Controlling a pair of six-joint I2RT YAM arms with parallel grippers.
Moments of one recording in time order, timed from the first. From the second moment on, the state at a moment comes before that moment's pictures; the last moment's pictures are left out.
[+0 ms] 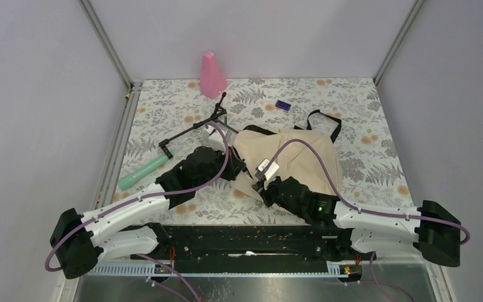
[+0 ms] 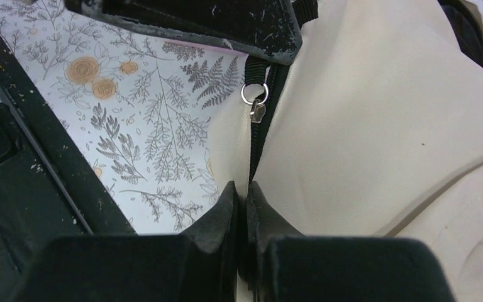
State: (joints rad) left arm -0.87 1.03 0.71 -0.04 -0.12 -0.53; right arm 1.18 1.07 0.50 0.22 0.29 0.09
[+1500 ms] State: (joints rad) left arm -0.54 1.32 0.75 0.29 0.26 -0.56; right arm 1.21 0.60 0.48 -0.42 0.39 0.41
